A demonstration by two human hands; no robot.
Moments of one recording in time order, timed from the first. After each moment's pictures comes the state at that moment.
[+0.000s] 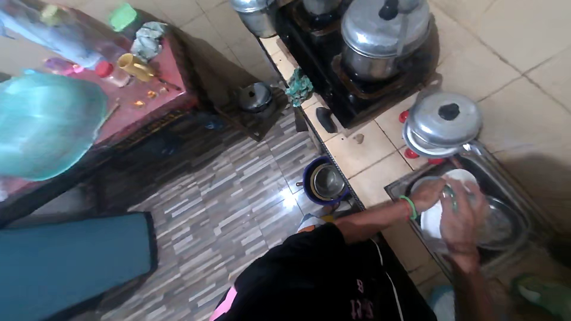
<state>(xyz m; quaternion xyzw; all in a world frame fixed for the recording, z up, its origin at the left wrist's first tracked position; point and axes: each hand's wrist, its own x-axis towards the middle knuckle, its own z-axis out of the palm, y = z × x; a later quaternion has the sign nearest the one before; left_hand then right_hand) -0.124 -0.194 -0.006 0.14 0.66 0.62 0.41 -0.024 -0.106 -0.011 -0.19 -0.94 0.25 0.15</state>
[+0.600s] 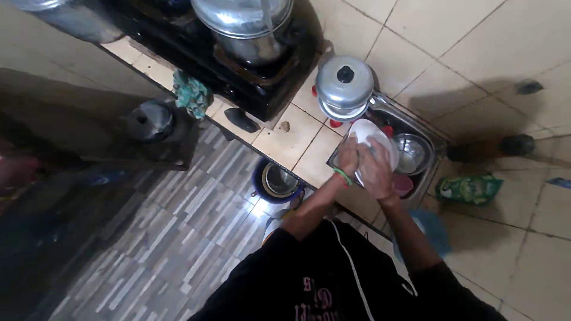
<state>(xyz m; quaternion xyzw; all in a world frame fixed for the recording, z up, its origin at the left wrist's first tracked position) -0.107 -0.186 -0.057 0.06 0.65 0.66 0.37 -0.017 -0.120 -0.033 -0.17 -0.95 0.21 0.19</state>
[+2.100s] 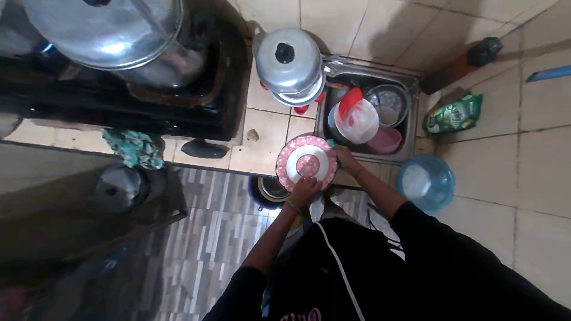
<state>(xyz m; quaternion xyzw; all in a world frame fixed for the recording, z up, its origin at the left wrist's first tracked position) -0.127 -0.340 -0.161 0.70 0.66 0.12 0.26 -0.008 -0.142 -0.197 -0.48 -0.51 0.71 0.05</state>
